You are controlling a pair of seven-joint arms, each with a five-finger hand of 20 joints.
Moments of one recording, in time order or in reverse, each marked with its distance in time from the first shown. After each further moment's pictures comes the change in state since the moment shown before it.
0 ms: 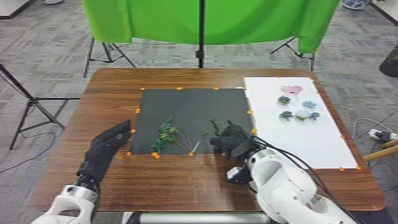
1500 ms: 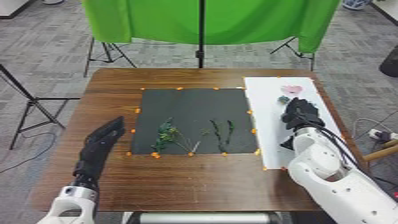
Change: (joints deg) left arm 0.1 -0.2 1.2 -0.2 -0.3 7.1 5.1; right arm 11.1 9.9 -0.3 20.5 -18.1 16.9 7.5
